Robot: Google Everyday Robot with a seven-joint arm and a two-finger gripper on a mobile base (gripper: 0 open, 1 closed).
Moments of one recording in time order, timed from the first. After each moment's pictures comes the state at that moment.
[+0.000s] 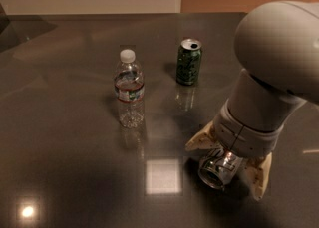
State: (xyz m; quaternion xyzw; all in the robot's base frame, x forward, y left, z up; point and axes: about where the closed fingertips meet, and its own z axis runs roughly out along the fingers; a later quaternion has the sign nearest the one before) arm 0.335 -0.124 0.839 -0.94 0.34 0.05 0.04
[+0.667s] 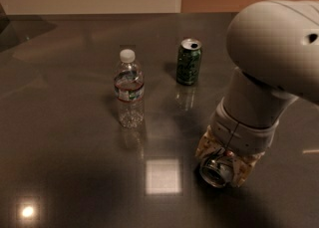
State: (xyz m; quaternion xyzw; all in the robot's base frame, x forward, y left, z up) arm 0.340 -0.125 0.837 -0.94 0.34 0.05 0.03
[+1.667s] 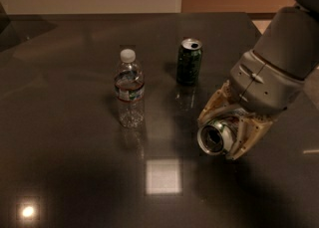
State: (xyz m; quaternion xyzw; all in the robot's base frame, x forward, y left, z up) arm 0.359 -0.115 0.906 -0.87 0.46 0.15 0.12
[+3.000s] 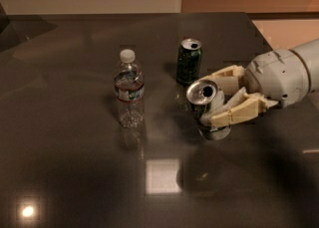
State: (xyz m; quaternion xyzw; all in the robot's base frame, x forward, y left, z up) arm 0.398 -0.087 0.949 -0.63 0.53 0.43 0.38
